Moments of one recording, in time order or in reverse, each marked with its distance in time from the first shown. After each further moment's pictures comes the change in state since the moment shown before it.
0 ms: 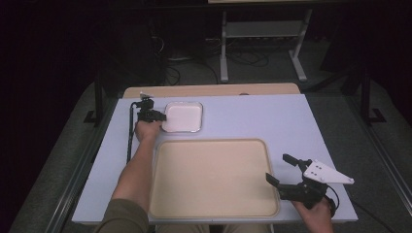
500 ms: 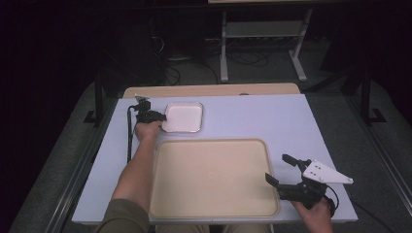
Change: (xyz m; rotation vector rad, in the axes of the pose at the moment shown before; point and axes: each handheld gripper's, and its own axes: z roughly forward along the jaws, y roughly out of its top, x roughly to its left) left arm 0.008 -0.005 0.000 -0.033 -0.061 -0.133; right arm 0.000 0.000 0.001 0.002 0.000 0.002
